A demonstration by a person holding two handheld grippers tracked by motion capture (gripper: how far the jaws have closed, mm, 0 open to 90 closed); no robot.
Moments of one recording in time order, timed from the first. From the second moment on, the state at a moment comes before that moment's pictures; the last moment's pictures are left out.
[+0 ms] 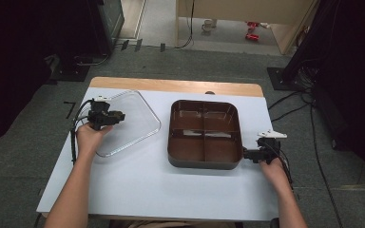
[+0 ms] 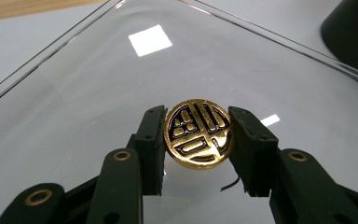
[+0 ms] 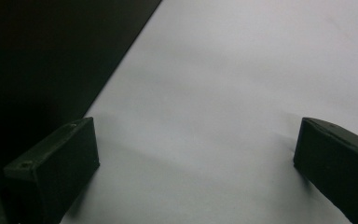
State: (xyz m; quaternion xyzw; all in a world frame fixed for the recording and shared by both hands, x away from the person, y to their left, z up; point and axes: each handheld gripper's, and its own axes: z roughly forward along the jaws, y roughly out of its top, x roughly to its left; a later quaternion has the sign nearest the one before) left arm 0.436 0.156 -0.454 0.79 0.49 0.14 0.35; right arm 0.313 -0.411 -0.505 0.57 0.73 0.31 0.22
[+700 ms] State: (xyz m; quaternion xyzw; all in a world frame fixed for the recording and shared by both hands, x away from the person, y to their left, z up) left arm 0.442 0.153 -0.472 0.79 0.49 0.14 0.33; right arm 0.313 -0.411 -0.505 0.57 0.73 0.31 0.22
